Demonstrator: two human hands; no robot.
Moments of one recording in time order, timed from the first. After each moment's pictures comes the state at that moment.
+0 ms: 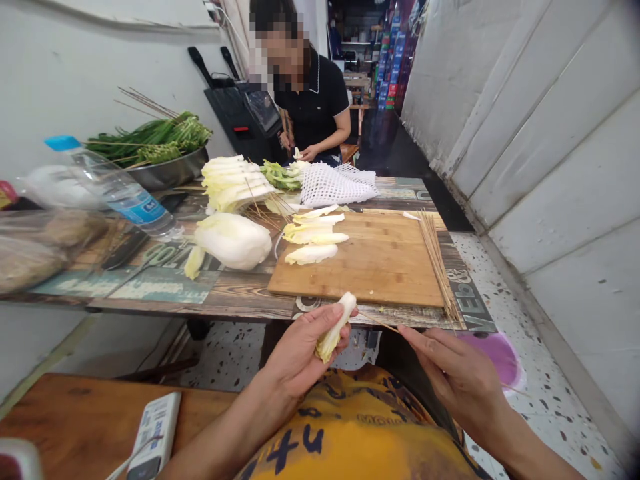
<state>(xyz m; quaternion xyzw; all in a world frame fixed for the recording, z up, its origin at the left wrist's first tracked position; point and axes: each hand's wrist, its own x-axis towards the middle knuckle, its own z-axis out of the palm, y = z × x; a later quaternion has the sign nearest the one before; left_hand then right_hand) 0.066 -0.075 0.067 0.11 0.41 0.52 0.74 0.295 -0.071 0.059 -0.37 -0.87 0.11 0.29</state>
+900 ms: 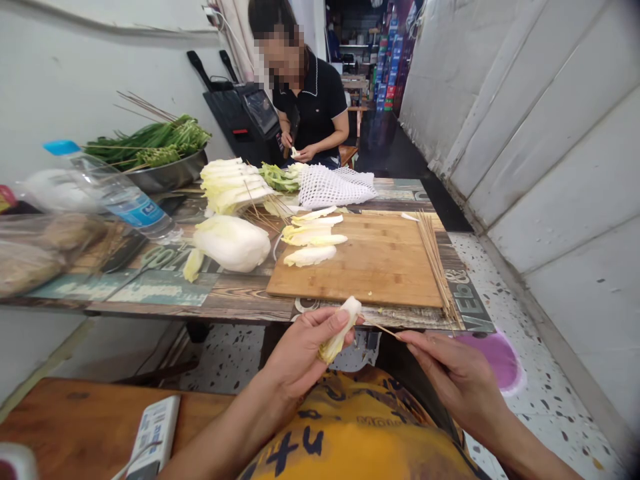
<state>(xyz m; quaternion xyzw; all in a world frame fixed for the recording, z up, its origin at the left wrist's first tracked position) 0.068 -0.074 0.071 0.21 0.44 0.49 0.72 0.290 -0.072 0.065 -0.39 -0.81 0.26 0.34</state>
